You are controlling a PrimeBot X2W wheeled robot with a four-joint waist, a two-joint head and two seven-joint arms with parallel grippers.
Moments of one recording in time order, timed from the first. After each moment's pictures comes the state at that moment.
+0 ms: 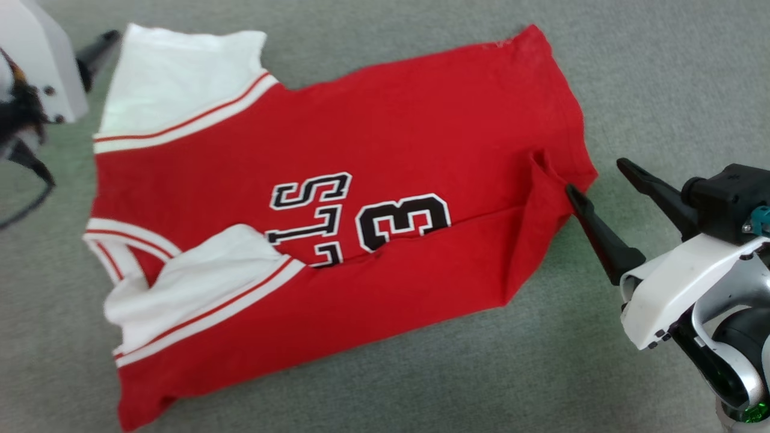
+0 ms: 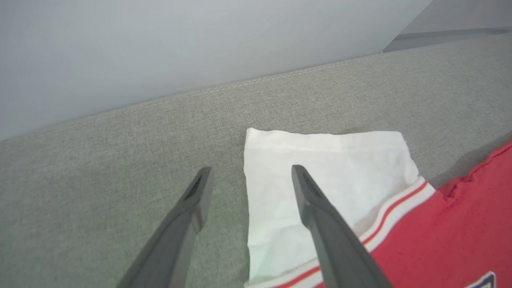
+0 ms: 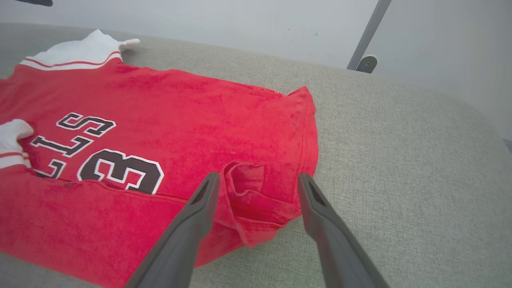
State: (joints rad) left arm -1.15 0.74 -0.61 0.54 -0.96 0.01 0.58; right arm -0.34 -0.30 0.19 -0.31 0.35 0.13 0.53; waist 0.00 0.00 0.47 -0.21
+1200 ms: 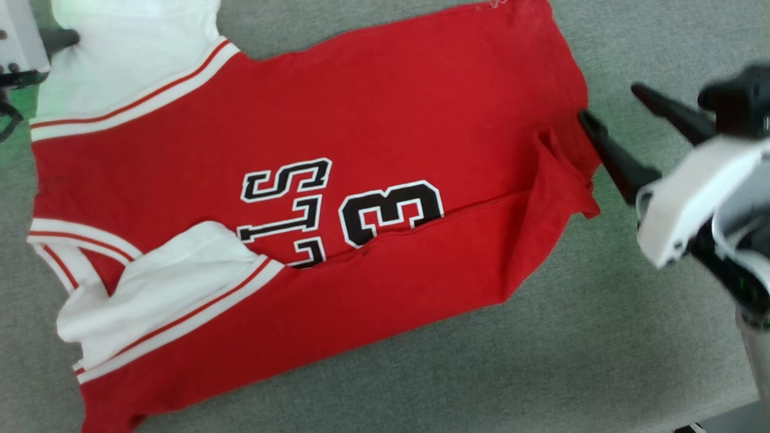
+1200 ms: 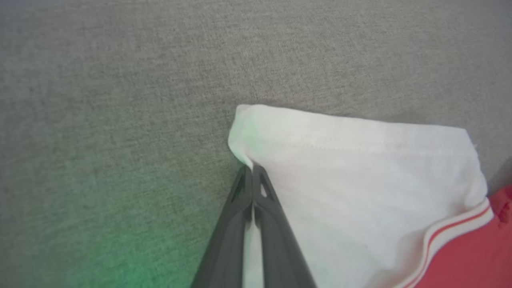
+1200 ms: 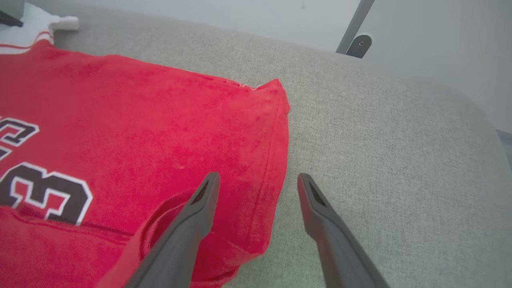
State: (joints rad) left arm -1.38 0.64 -0.65 0.94 -1.05 -0.12 0.81; right arm -0.57 -0.35 0.21 -0.20 0.42 0.13 0.61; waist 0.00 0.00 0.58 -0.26
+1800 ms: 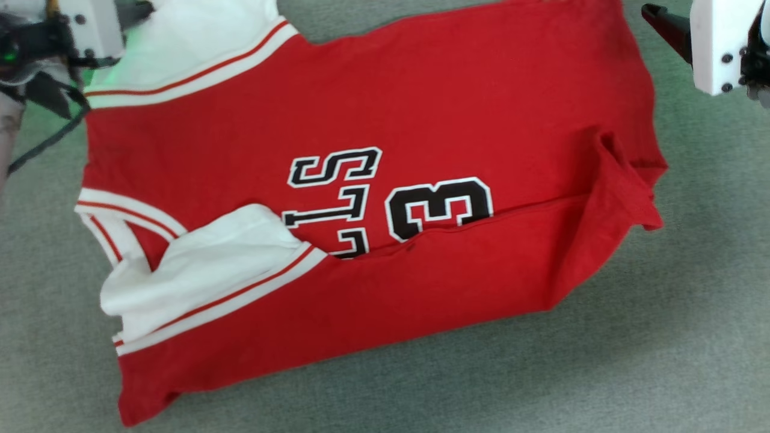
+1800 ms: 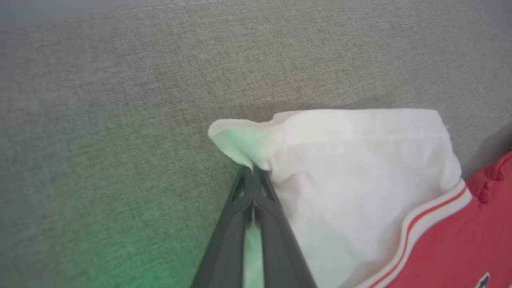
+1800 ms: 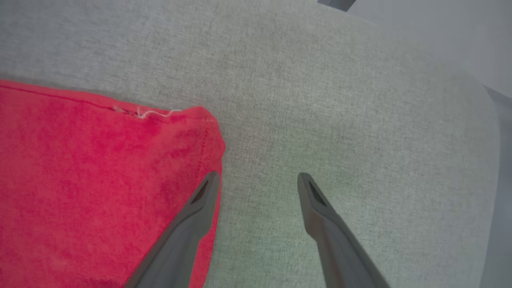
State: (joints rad) left arm -1.41 0.57 -0.74 0.84 -1.10 -0.13 0.76; right arm -1.16 -0.43 0.38 0.42 0.50 0.13 0.88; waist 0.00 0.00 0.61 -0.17
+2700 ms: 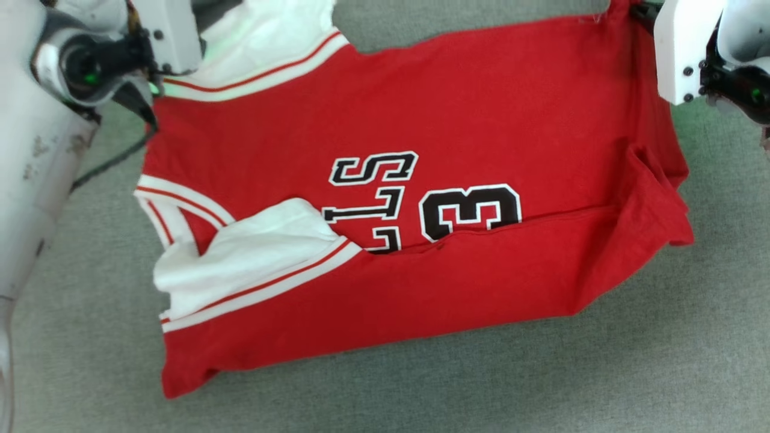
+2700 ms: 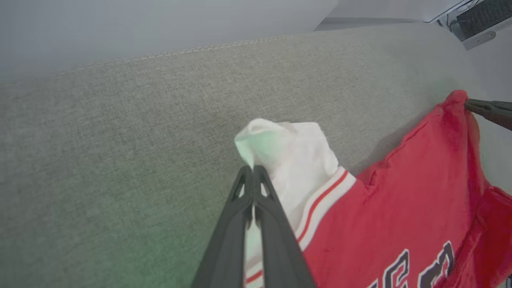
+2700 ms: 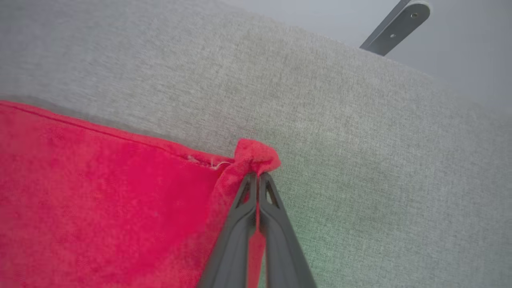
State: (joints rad) left arm -1.39 0.55 -0.85 0.71 -1.25 -0.13 0.60; right arm -1.25 -0.42 0.62 0.67 0.65 0.13 0.62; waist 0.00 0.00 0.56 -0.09
